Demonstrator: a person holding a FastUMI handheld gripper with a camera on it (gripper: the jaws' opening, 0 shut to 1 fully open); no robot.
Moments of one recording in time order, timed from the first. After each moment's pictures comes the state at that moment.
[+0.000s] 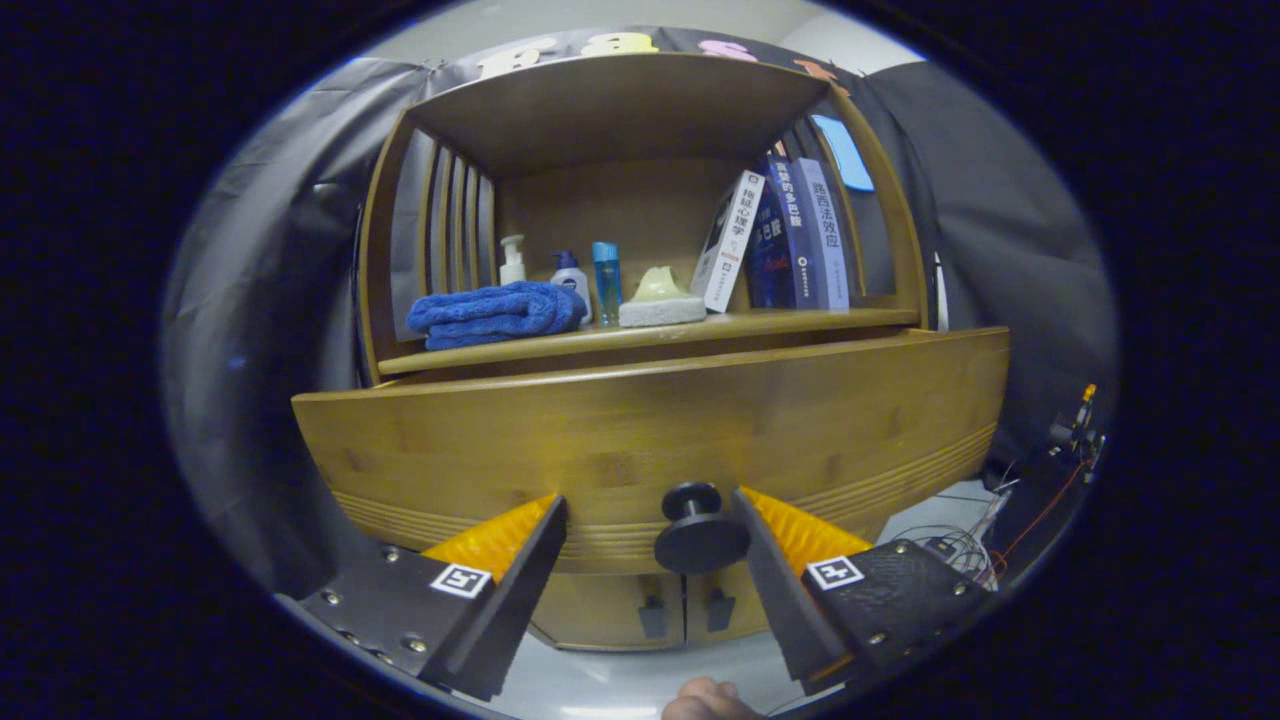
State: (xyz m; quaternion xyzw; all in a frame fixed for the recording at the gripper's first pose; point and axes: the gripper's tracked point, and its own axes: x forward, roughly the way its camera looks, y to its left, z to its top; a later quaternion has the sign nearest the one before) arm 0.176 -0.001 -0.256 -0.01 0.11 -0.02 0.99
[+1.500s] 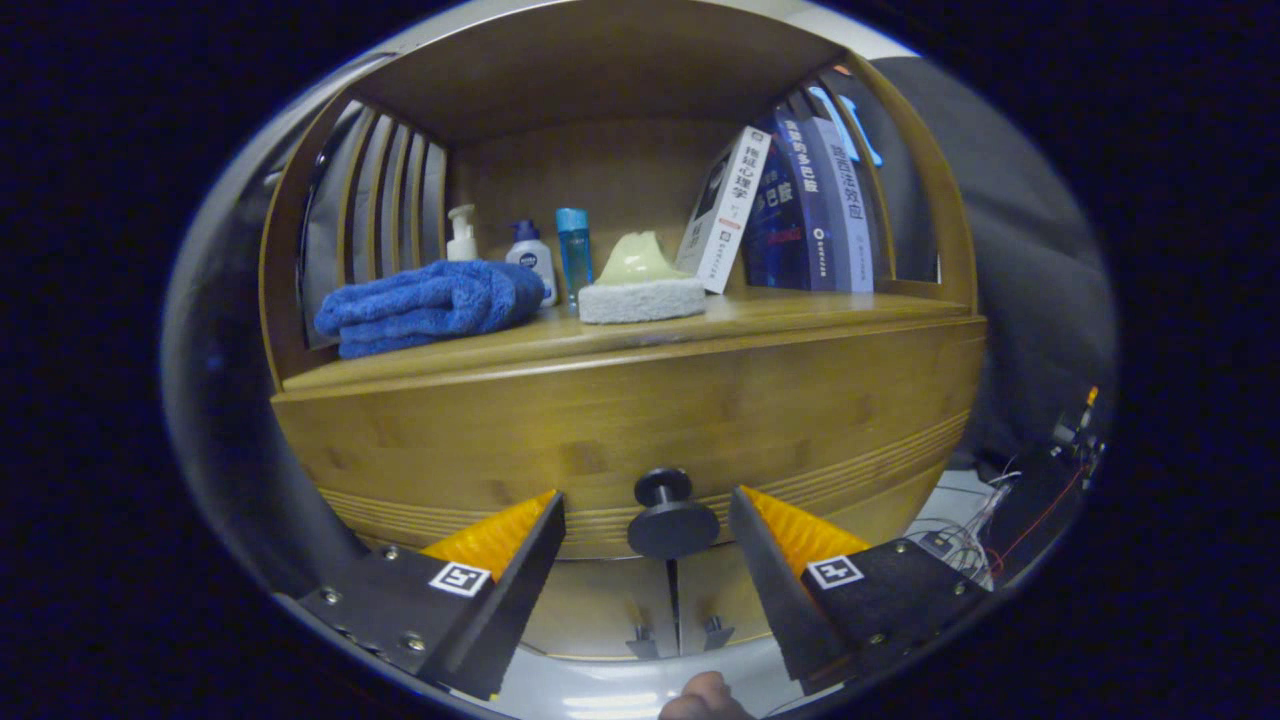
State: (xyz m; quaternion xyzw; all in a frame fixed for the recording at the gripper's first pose) arm 0.247 -0.011 -0.263 0.02 0.15 -0.06 0.99
